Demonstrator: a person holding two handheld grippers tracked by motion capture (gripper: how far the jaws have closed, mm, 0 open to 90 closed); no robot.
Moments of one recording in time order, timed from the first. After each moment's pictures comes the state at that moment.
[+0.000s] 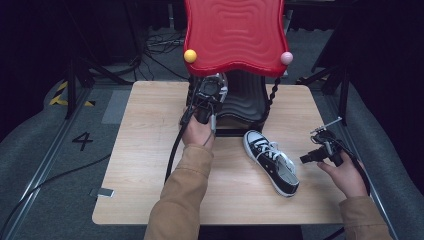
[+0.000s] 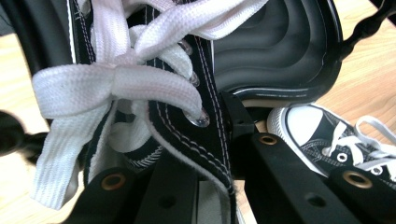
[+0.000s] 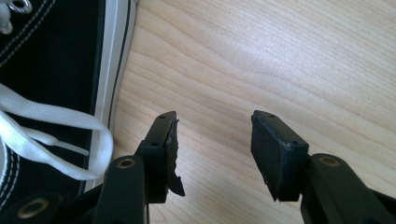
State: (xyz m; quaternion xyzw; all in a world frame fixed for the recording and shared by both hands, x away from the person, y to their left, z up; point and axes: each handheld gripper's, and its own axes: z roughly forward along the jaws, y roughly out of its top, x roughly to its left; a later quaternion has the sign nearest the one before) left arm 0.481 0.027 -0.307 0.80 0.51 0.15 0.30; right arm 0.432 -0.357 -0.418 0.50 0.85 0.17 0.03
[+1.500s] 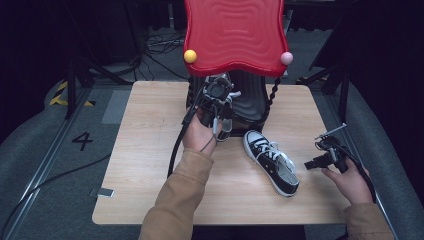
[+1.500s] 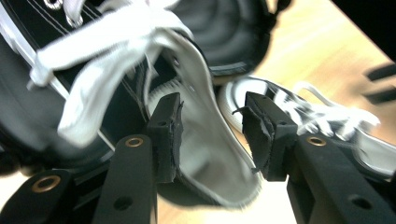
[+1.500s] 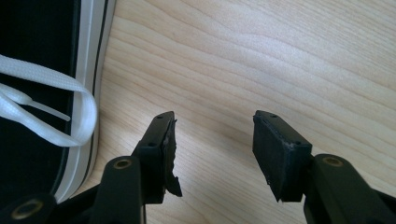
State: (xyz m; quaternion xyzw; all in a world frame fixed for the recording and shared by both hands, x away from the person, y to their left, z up) left arm 0.454 0.020 -0.289 0.83 0.45 0.07 0.31; right arm 0.417 -0.368 -0.425 0.51 0.85 0.16 0.04
